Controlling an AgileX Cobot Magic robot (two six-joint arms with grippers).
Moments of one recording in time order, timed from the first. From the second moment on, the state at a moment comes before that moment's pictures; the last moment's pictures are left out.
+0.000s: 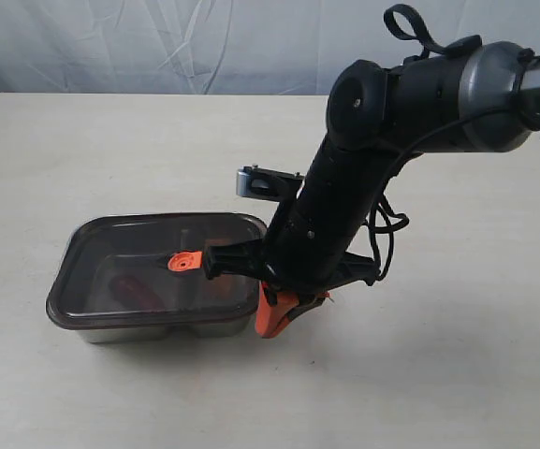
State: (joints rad) left arm -0.17 0.18 -0.33 -0.57 0.44 1.28; right arm 0.80 1.86 -1.18 0.56 1.00 0.02
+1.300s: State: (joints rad) left arm -0.17 0.29 -0.32 -0.88 0.45 1.46; right arm 0.80 1.73 -1.18 0.45 0.94 0.00
